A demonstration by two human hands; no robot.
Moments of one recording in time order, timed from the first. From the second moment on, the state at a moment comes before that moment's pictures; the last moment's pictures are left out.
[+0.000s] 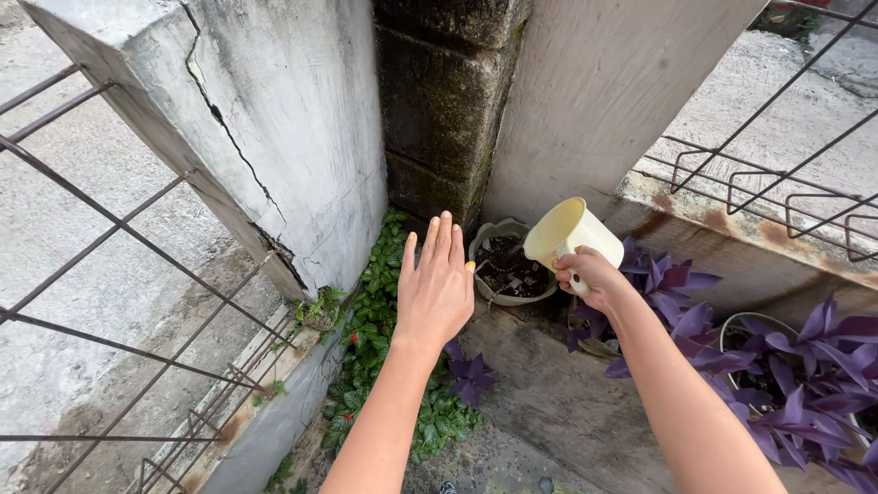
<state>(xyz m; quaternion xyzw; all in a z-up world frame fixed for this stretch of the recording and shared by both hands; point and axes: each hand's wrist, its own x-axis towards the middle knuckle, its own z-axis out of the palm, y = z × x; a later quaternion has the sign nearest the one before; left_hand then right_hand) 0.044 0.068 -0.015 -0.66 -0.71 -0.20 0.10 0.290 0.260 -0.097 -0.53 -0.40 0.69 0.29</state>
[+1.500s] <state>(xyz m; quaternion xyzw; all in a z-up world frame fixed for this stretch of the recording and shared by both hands) 0.037 0.073 -0.022 -0.68 -0.70 -0.19 0.11 0.285 0.252 -0.118 -0.63 -0.64 0.40 0.18</state>
